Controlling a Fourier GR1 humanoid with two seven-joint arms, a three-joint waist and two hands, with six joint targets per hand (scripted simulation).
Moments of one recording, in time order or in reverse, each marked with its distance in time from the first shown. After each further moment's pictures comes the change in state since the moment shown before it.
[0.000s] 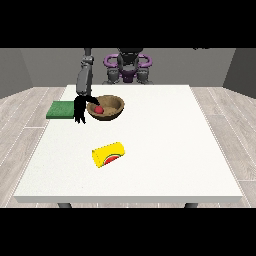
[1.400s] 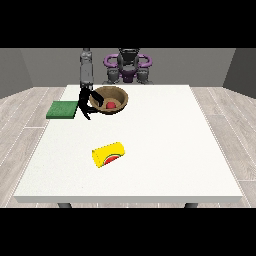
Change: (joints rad) left arm 0.045 0.062 0.049 0.185 0.029 -0.090 -0.041; right arm -0.080 -0.035 0.211 -0.033 0.296 -0.366 0.405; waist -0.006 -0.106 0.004
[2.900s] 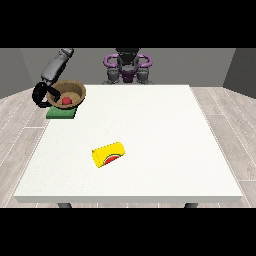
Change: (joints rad) left arm 0.103 0.150 0.074 0.012 0.017 -0.002 -0.086; right arm -0.045 -0.391 -0.161 0.185 -0.073 0.371 -0.067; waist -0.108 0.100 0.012
